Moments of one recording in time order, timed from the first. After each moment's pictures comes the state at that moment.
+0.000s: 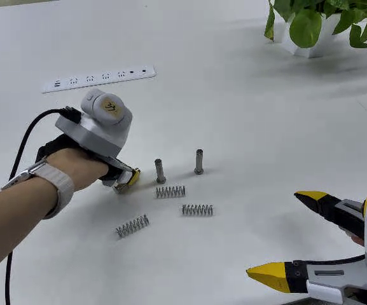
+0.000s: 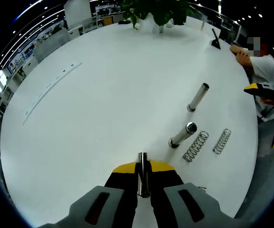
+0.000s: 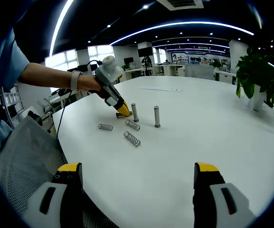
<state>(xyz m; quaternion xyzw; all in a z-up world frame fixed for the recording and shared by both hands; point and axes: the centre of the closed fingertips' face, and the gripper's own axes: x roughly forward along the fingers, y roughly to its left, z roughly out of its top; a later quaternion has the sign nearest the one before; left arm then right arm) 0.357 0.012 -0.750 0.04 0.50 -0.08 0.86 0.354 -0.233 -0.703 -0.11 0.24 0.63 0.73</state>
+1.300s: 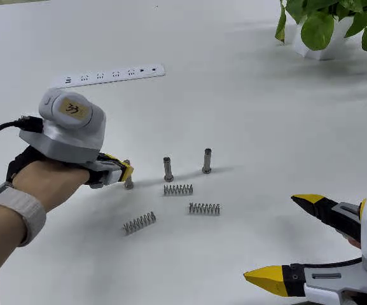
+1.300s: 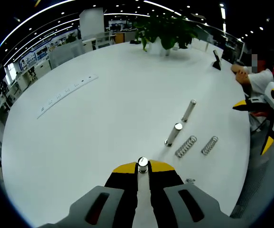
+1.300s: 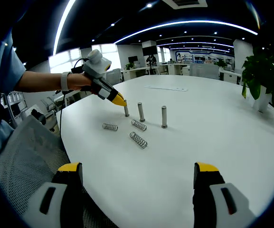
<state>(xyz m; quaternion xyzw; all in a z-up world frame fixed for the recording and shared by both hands) 0.338 0.021 -0.716 0.00 0.42 -0.05 0.91 0.346 -0.223 -0.702 -0.11 0.24 0.65 0.72</state>
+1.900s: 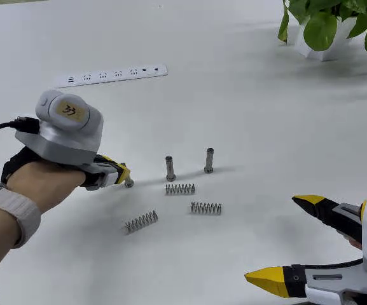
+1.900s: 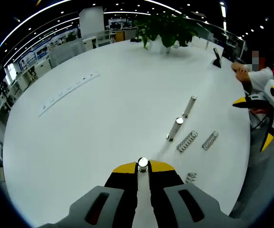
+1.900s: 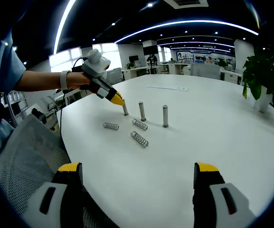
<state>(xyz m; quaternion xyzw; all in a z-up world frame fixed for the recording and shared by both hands) 0.330 0.022 -0.714 0.01 0.43 -0.05 0.90 0.343 -0.223 -0.705 -0.12 0.24 0.65 0.71</state>
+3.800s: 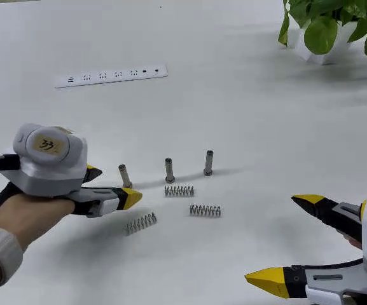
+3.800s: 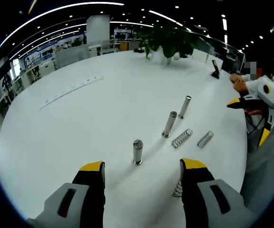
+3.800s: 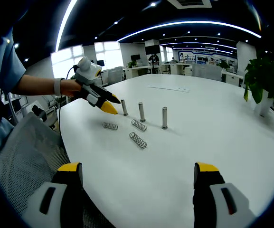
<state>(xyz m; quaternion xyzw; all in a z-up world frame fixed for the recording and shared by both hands) 0.307 0.012 -0.717 -0.02 0.37 -0.05 0.93 0.348 -0.221 -0.701 -0.13 0.24 0.65 0.71</state>
